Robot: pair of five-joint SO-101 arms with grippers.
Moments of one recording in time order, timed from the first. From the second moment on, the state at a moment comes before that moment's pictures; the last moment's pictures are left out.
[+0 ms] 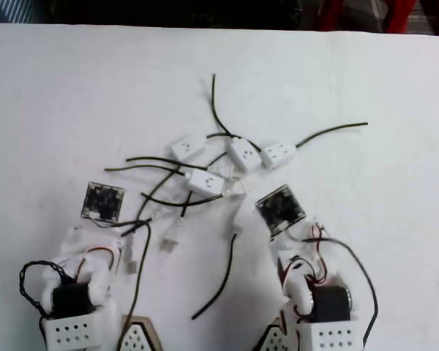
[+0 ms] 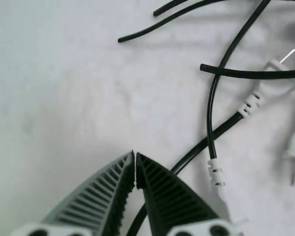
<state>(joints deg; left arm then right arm) -14.2 -104.0 95.6 69.9 -20.4 -7.1 -101.5 87.8 62.8 35.8</state>
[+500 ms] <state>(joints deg) -14.2 -104.0 95.6 69.9 -24.4 -13.8 -79.6 62.5 62.5 39.0</state>
